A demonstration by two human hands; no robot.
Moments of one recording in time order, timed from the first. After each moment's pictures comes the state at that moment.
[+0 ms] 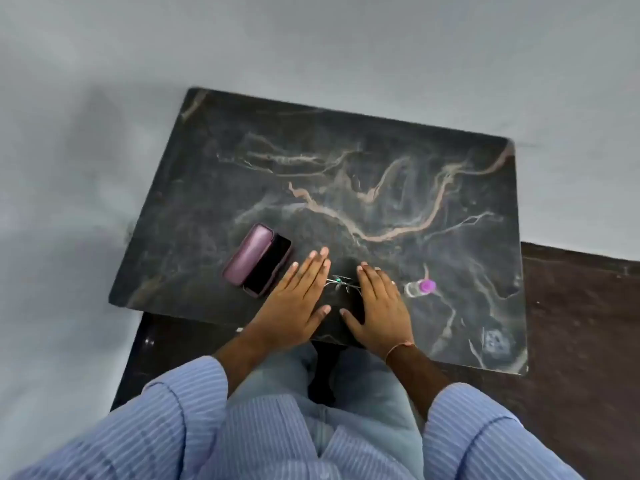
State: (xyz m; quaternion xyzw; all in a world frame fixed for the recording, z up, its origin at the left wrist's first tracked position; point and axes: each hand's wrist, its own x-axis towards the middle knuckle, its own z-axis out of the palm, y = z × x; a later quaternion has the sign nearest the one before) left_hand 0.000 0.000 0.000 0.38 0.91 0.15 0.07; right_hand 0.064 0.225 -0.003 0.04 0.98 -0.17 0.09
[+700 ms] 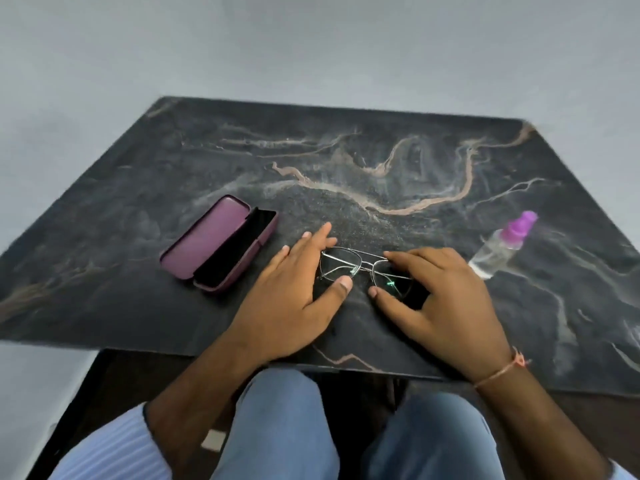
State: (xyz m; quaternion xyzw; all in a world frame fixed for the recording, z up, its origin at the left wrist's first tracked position) left_hand -0.016 0.014 -0.114 0.28 0.89 0.35 0.07; right_hand 0.063 0.250 -0.104 -0.02 0.96 -0.18 -0.22
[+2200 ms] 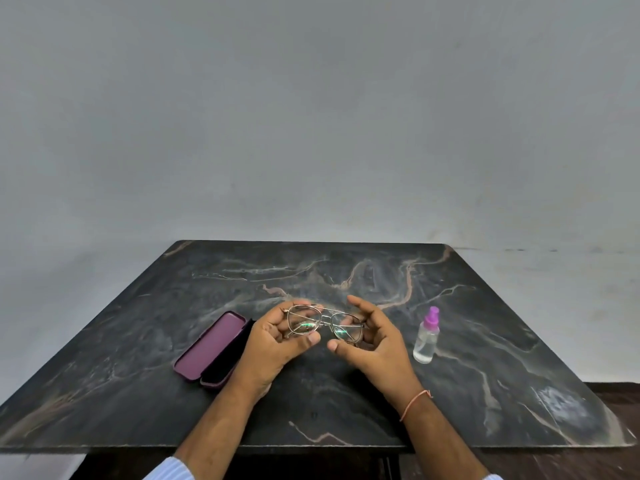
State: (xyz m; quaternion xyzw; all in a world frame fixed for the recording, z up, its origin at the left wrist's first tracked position) left_hand -0.045 0.029 -0.079 0.26 0.57 0.78 0.07; right_hand 0.031 0.230 -0.091 -0.03 0.68 -0.69 -0.23
